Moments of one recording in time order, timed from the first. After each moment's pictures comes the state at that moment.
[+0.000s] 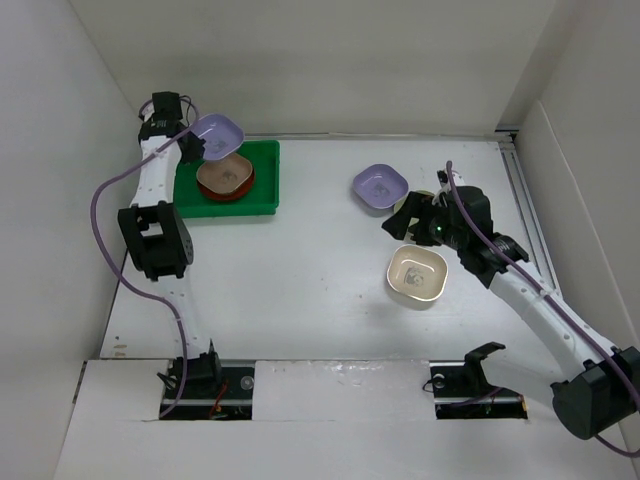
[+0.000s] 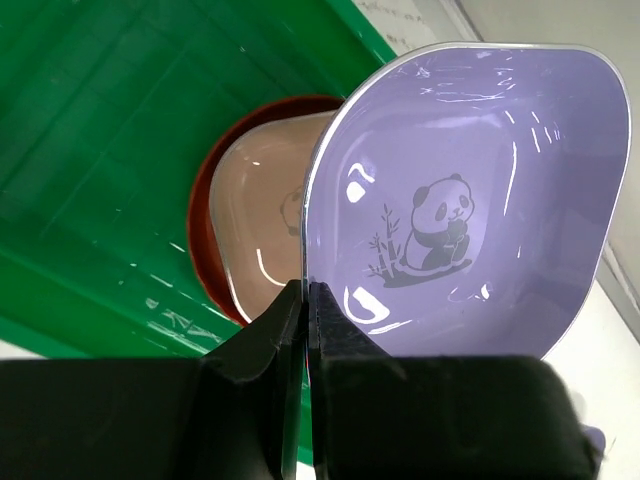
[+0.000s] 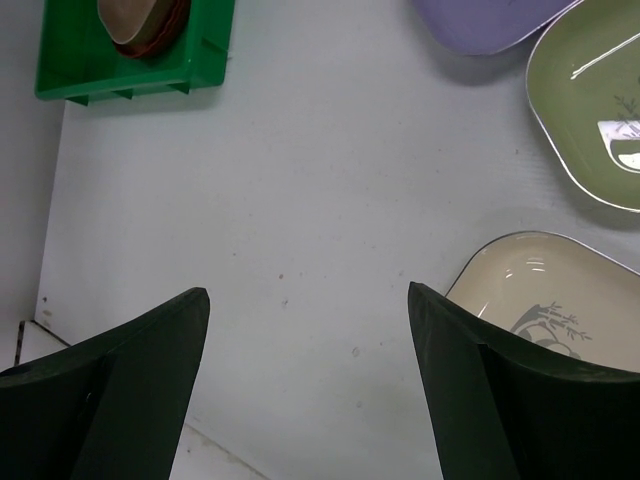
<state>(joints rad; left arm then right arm) 0.13 2.13 2.09 -0.79 -0.07 -0.72 0.40 1.06 0.91 -0.33 -0.15 0.57</state>
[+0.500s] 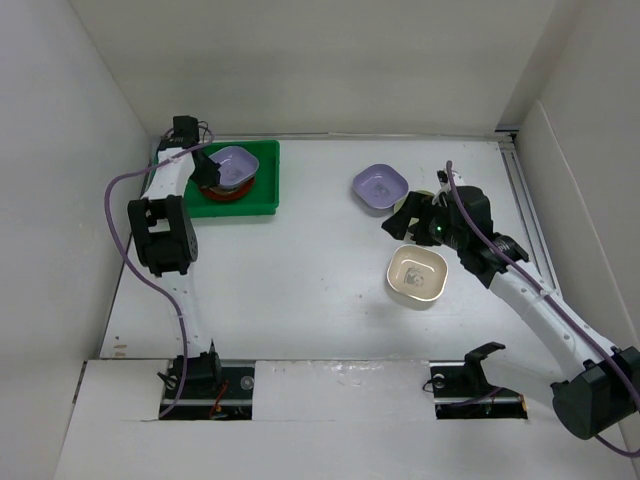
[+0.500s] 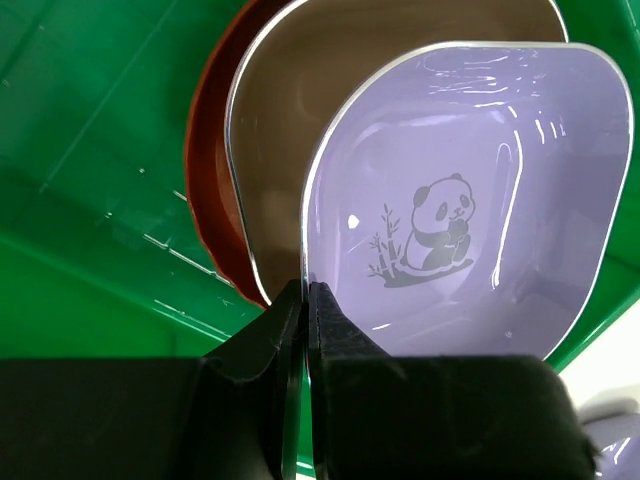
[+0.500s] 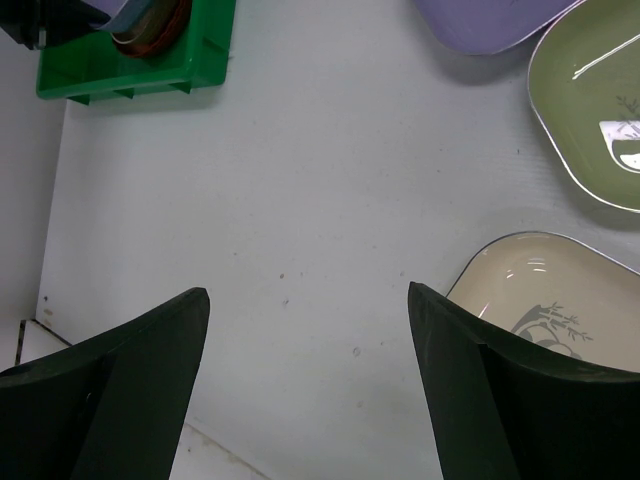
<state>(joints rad) 0.10 2.19 1.92 -0.76 -0.02 -0.76 0.40 1.06 0.91 -0.33 -0.16 0.57</state>
